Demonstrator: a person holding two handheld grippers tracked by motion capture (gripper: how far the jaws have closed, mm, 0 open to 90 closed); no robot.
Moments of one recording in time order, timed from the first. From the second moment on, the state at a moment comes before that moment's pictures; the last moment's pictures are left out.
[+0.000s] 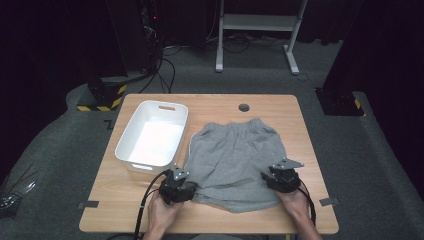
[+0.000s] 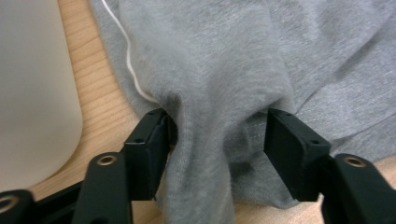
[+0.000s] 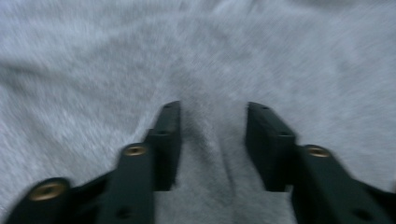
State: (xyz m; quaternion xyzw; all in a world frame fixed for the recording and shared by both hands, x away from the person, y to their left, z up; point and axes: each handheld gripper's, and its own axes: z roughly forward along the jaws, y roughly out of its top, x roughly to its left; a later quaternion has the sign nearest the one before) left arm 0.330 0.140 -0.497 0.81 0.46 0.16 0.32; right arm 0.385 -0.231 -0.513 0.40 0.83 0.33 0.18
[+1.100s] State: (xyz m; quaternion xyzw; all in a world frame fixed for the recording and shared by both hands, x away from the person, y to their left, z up) left arm 0.381 0.114 -0.475 0.81 0.47 0.15 0.31; right arm 0.375 -0.118 -0.515 0.26 0.89 0.35 0.11
